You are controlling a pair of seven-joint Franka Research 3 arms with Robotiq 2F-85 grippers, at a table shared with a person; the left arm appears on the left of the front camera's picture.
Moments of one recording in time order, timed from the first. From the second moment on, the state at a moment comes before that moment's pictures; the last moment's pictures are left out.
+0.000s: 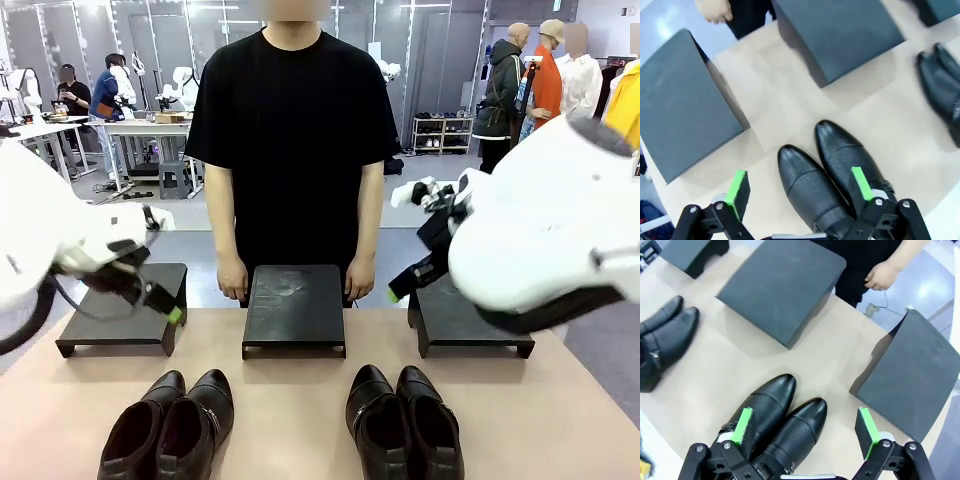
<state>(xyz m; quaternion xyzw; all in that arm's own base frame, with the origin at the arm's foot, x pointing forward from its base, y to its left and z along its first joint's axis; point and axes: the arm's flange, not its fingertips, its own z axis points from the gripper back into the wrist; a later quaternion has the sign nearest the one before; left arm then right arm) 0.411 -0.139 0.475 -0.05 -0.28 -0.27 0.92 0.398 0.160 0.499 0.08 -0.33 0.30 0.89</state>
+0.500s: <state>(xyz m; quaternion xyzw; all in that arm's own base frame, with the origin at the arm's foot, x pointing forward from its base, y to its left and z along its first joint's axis) 0.356 -0.015 0.561 -0.34 -0.27 -0.24 0.87 0.368 0.025 0.539 0.34 -0.30 0.24 0.86</state>
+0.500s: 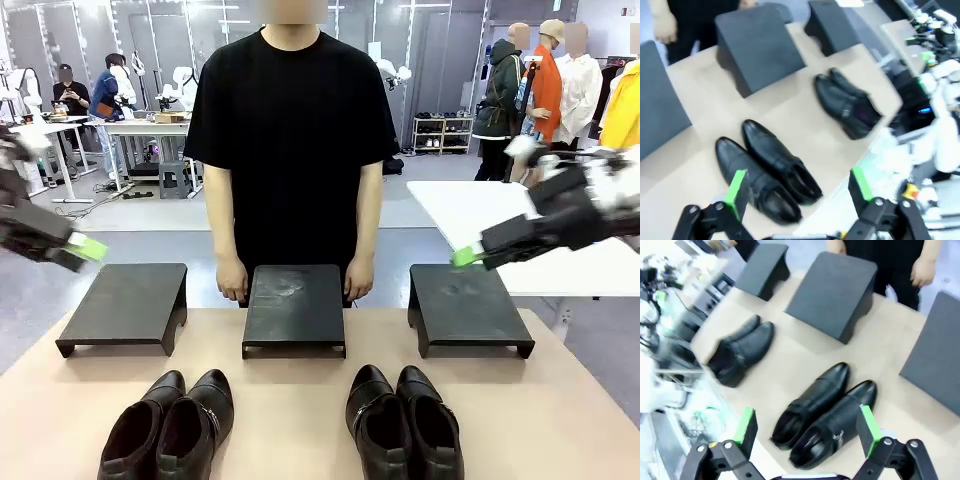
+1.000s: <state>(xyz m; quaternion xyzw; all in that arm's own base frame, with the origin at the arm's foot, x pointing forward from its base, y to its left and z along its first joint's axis) 0.274 0.172 0.541 -0.43 -0.31 -0.04 0.85 0.286 -0.154 0.523 0.48 -0.32 0.09 0.81</state>
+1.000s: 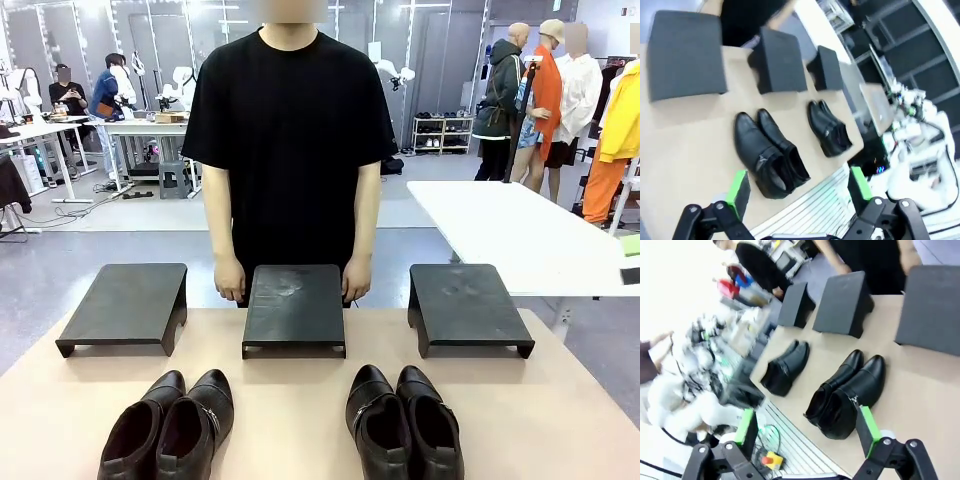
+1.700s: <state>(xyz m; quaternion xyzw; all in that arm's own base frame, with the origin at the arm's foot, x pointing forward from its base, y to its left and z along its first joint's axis) 0.196 0.252 0.512 -0.41 -0.38 0.14 0.82 0.228 -0.234 0.483 0.49 -0.38 -0.05 0.78</state>
